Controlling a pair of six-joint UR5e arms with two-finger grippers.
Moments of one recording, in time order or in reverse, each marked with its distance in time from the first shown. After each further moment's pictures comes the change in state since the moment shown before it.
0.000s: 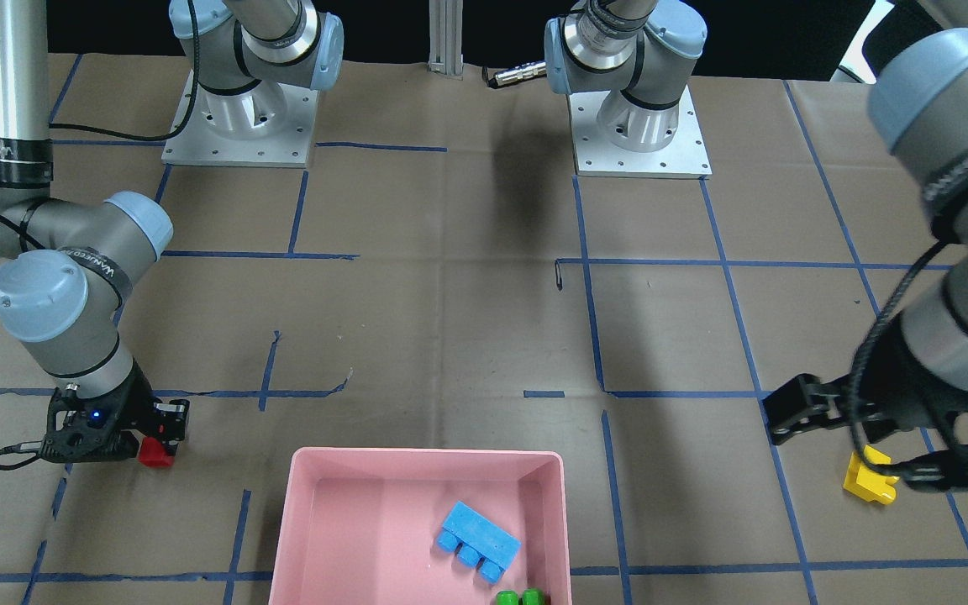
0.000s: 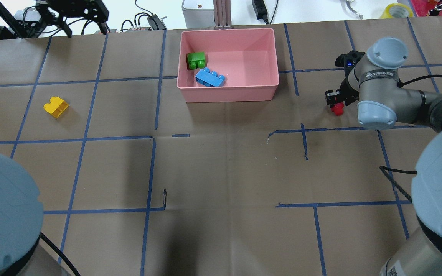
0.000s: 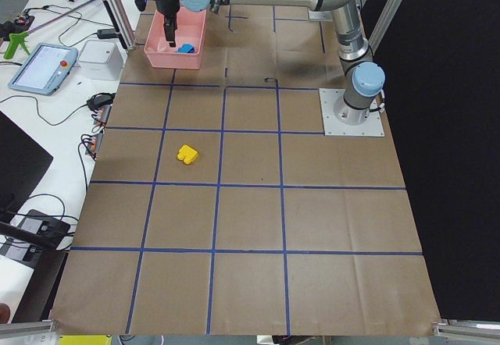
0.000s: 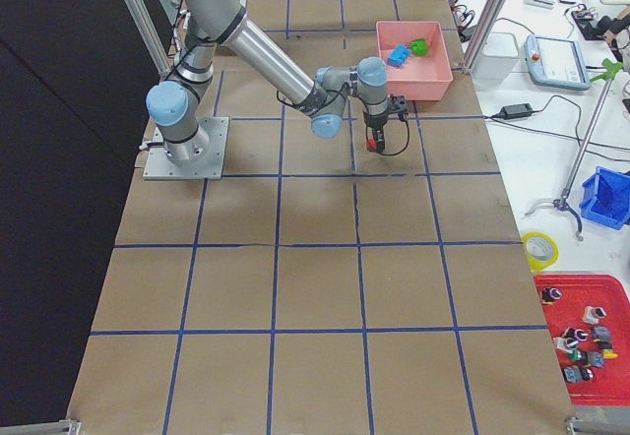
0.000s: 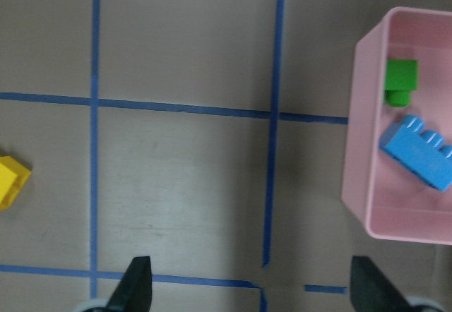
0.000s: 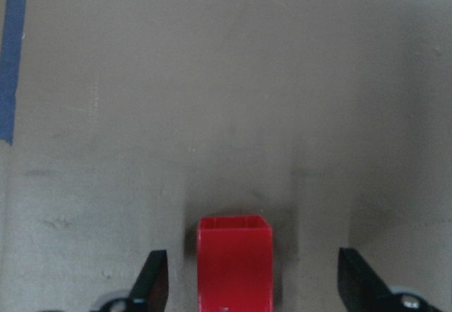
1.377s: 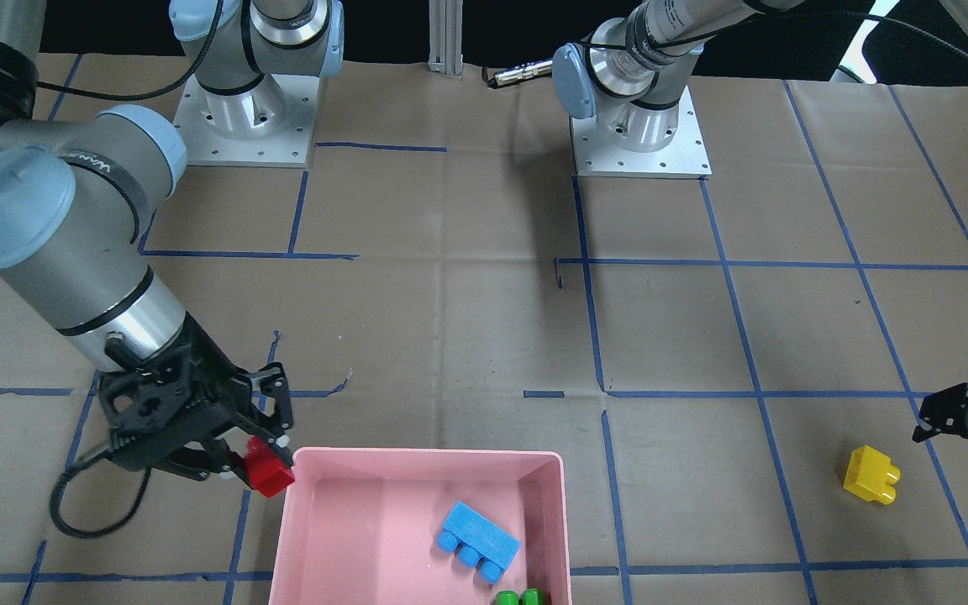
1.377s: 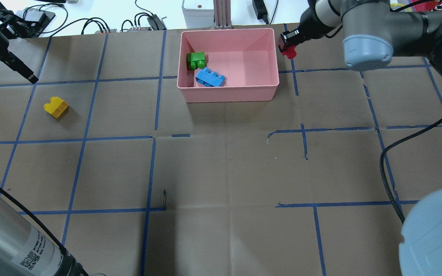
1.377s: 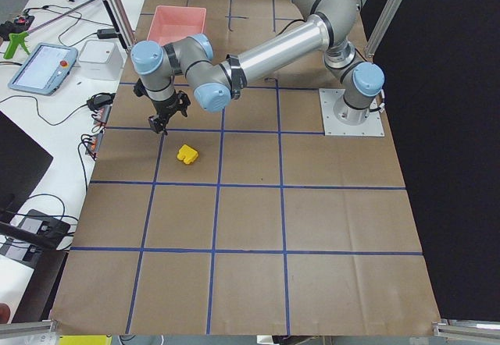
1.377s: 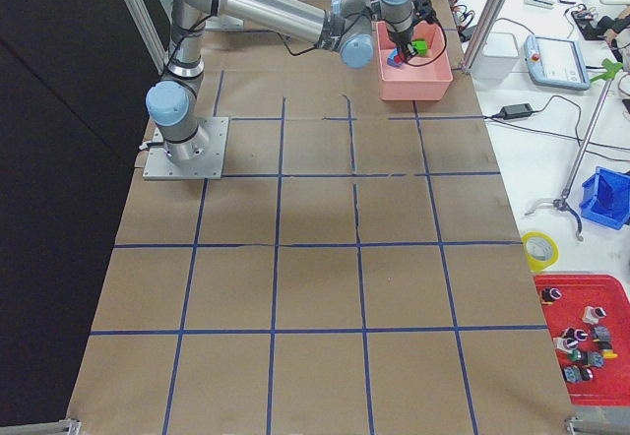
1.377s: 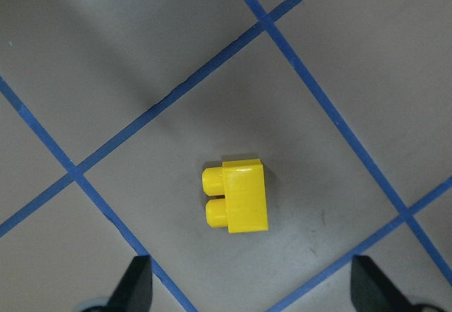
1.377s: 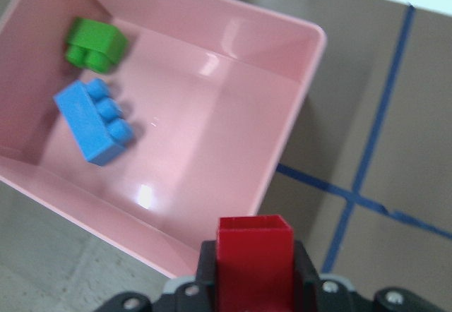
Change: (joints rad) left arm 0.288 -0.128 -0.179 0.291 -0.011 0.886; right arm 0.217 -0.057 -0.388 0.262 0.407 -0.211
